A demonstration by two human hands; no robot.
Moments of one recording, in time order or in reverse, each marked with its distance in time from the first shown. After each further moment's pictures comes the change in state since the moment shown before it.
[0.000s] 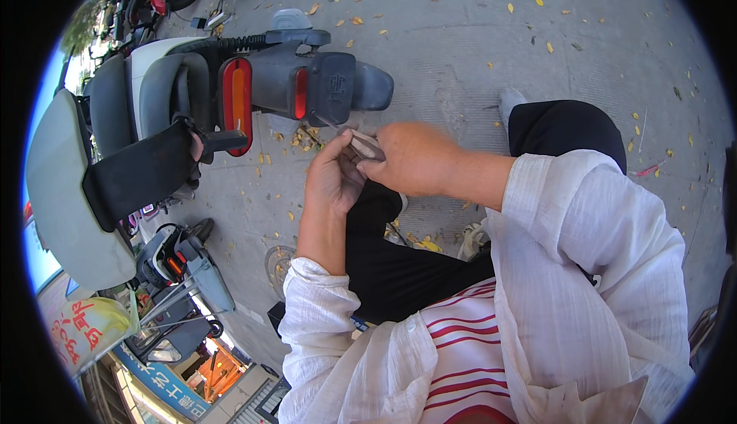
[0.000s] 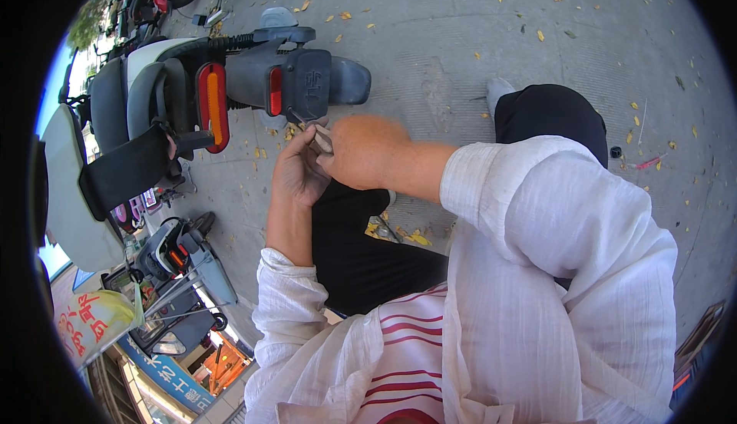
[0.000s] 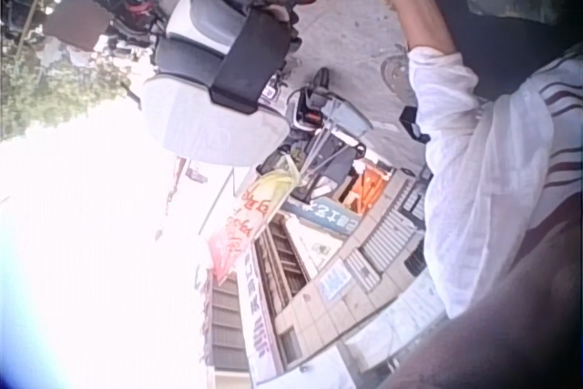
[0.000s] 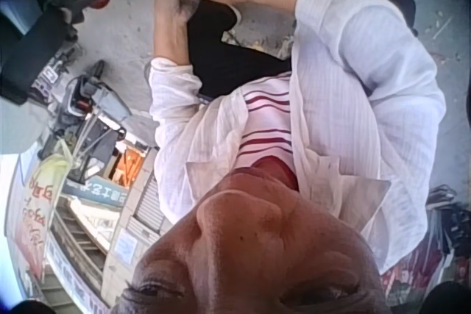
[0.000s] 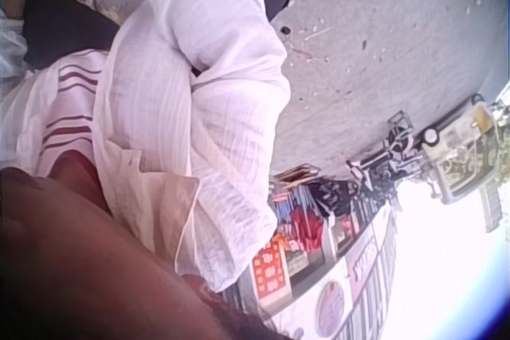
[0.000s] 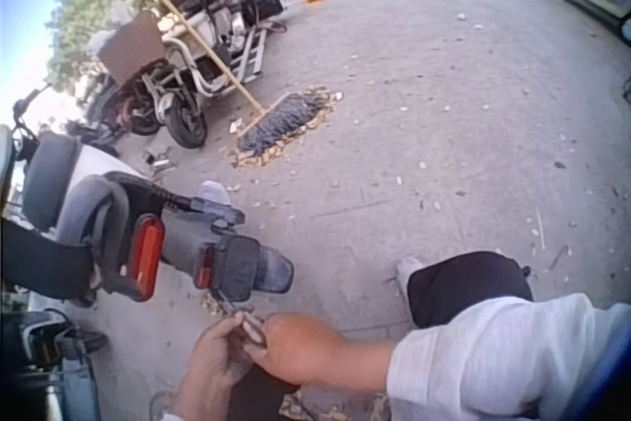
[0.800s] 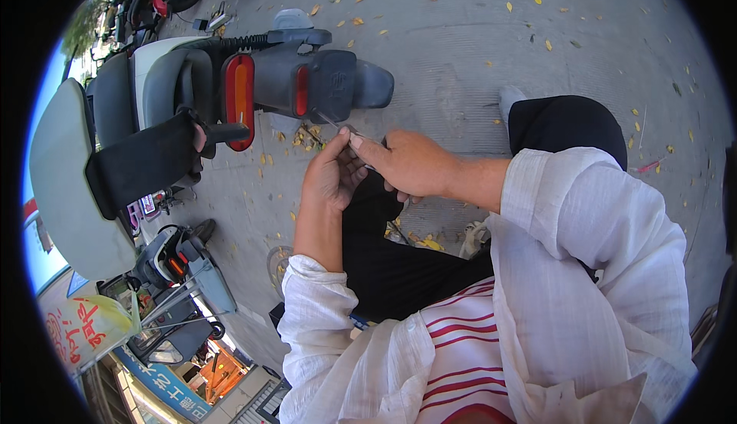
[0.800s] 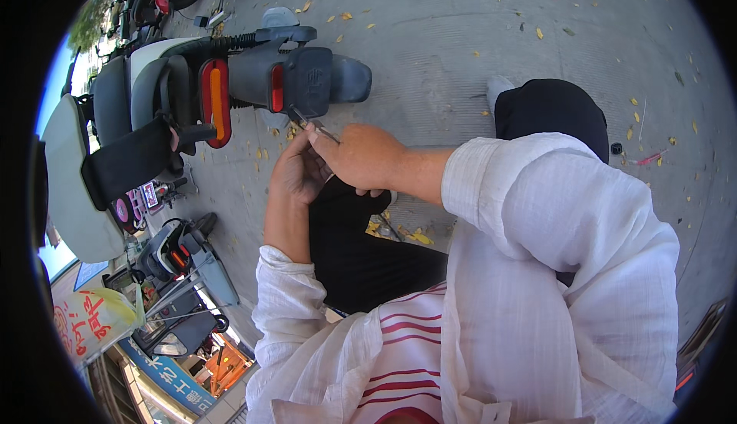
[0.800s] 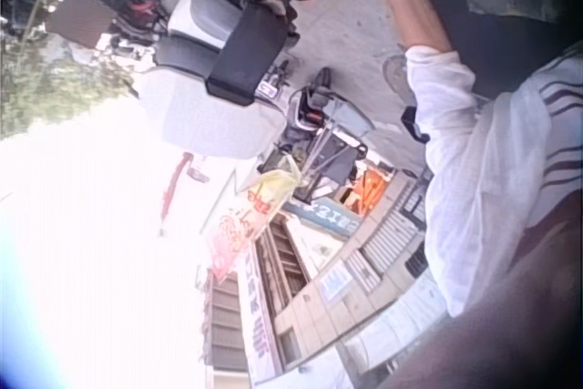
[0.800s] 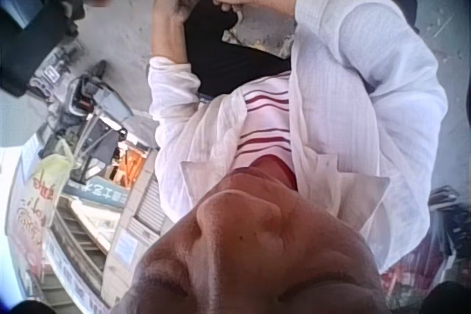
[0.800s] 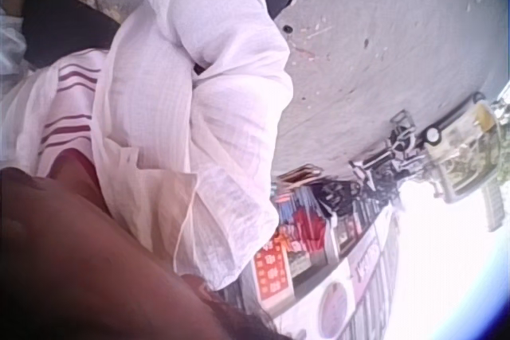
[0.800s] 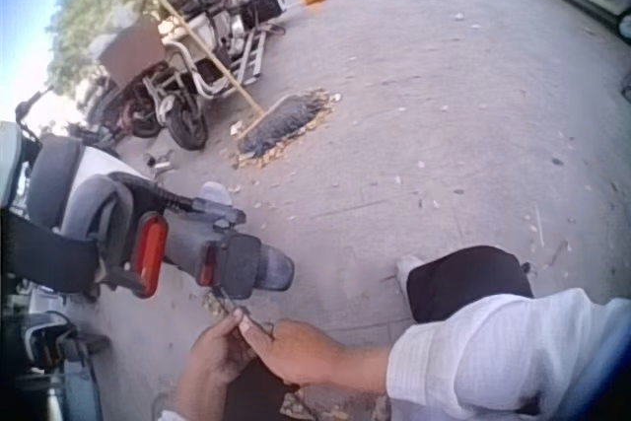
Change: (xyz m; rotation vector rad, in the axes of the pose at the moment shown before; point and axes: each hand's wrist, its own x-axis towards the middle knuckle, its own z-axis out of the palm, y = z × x) left_hand 0.003 0.001 -0.025 0.176 0.102 -0.064; right_hand -0.006 -0.002 0.016 0.577 -0.126 0.251
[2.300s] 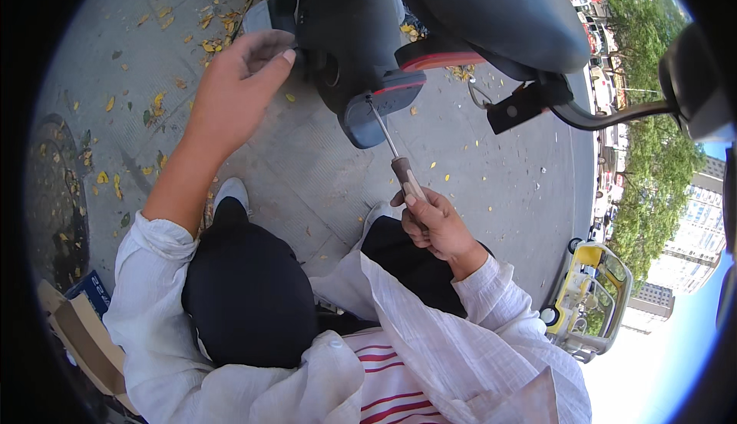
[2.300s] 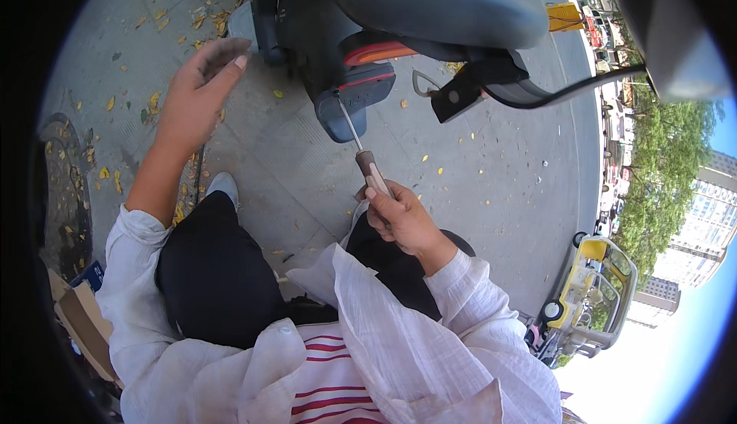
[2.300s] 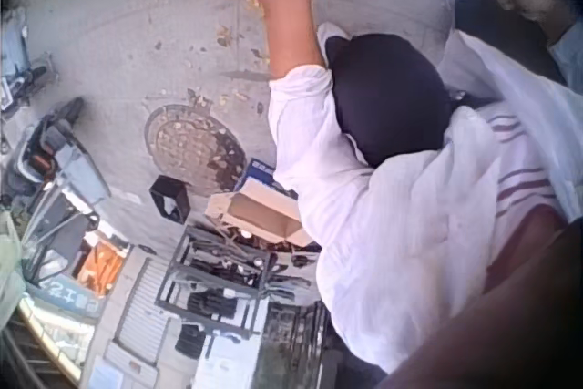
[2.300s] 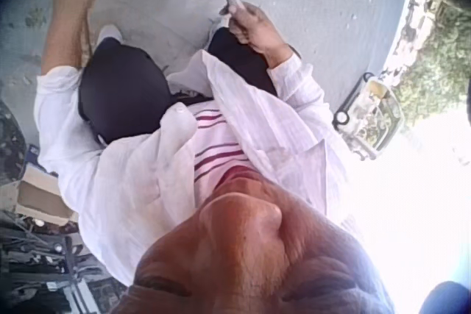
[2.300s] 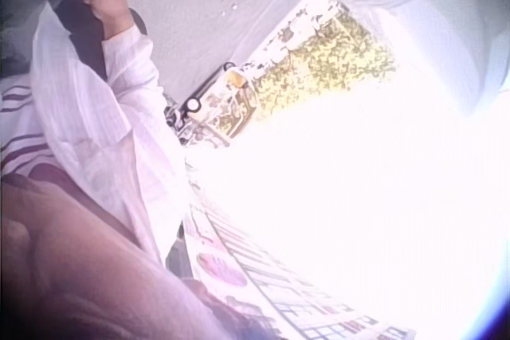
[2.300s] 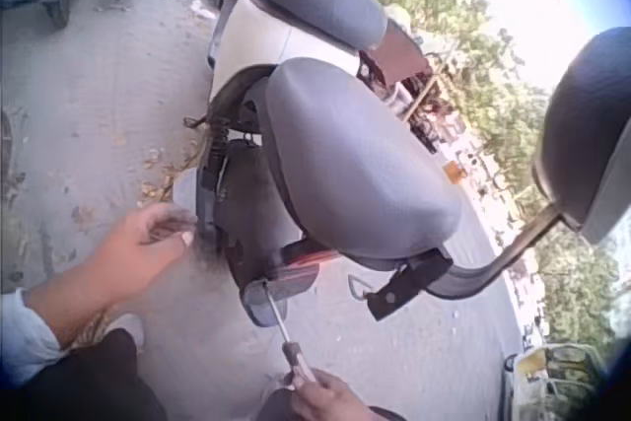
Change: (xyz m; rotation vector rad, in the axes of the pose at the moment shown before) left_hand 0.013 -0.004 -0.184 0.015 0.348 0.855; right_hand 0.037 -0.022 0.022 -0.171 -0.085 0.291
